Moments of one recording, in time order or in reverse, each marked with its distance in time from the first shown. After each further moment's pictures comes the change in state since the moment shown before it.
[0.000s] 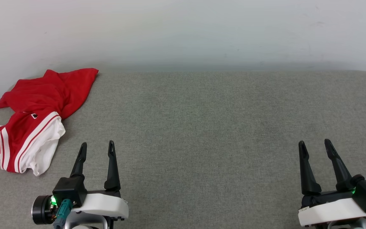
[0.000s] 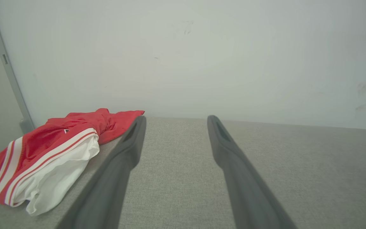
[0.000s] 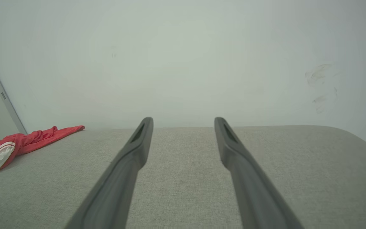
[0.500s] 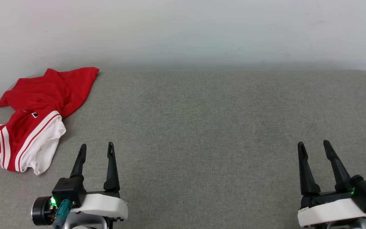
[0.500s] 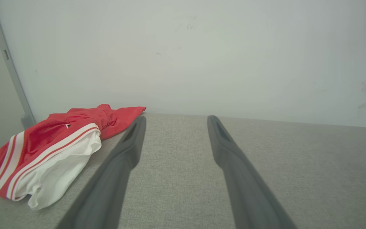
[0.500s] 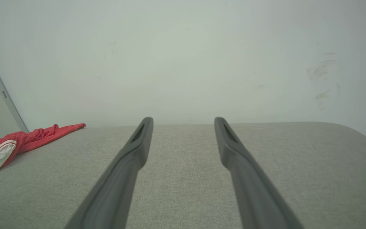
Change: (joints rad) left arm 0.000 0.000 0.005 0.012 -0.006 -0.002 0.000; right arm 0.000 0.000 0.003 0.010 0.006 0.000 0.000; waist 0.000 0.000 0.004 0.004
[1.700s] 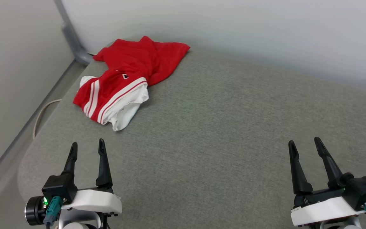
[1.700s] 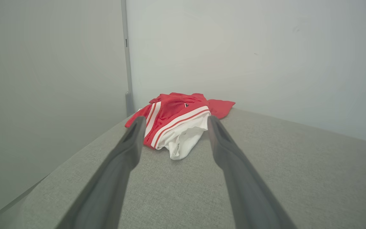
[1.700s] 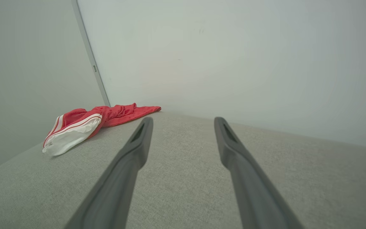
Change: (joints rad) left arm -0.020 0.000 0.033 0.014 -0.037 0.011 0.000; right arm -0.013 0.000 0.036 -0.003 -0.035 0.000 0.000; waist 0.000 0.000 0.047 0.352
